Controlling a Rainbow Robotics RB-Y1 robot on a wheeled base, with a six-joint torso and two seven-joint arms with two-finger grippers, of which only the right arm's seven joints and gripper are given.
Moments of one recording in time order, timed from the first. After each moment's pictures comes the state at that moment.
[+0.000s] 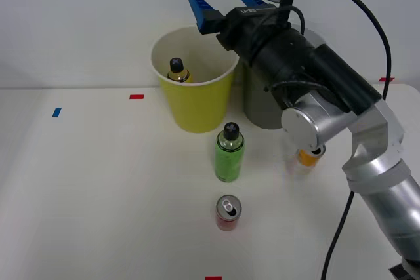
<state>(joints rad) -0.51 -0.36 0.34 -1.82 -0.47 0.20 1.27</state>
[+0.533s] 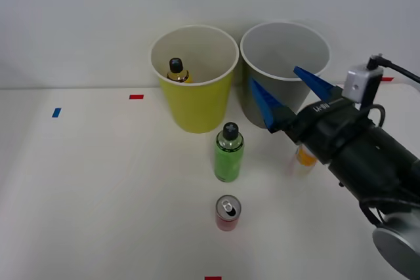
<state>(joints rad) 0.14 -0.62 0.26 -2.32 -0.45 0.20 1.27</state>
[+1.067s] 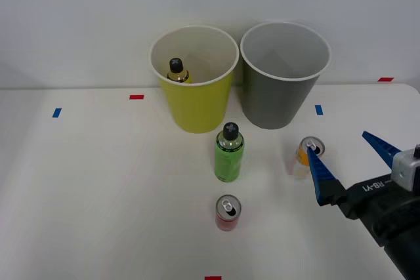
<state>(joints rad) 0.68 -0.55 0.14 -2.49 0.00 0.18 1.24</state>
